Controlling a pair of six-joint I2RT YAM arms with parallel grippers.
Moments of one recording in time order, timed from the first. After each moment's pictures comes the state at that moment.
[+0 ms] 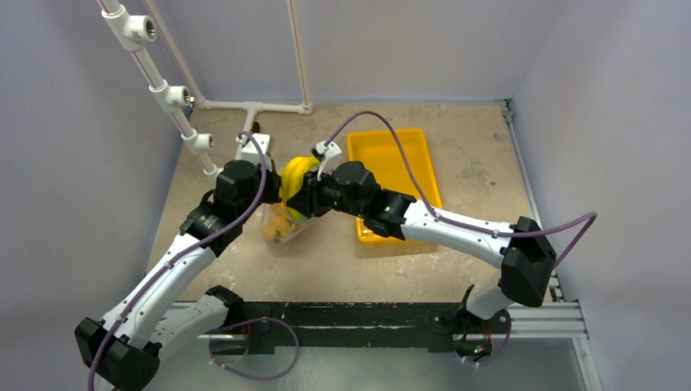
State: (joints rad) left arm -0.50 0.91 0.87 -0.36 -0.19 -0.25; right arm 1.03 1.53 1.20 0.07 -0.01 0.51
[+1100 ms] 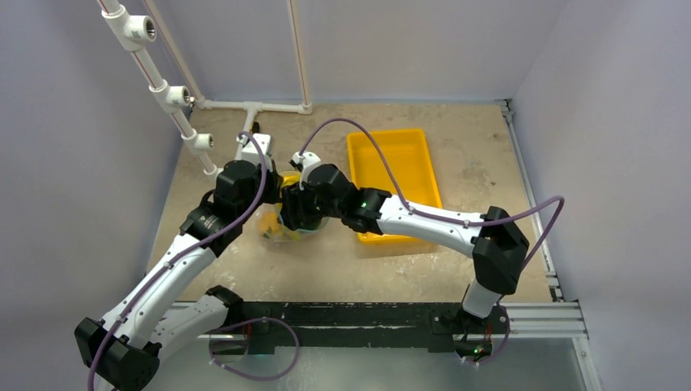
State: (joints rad) left arm -0.50 0.91 0.87 -0.36 -0.18 -0.25; right arm 1.07 1.70 1.34 -0.13 -0.03 0.51
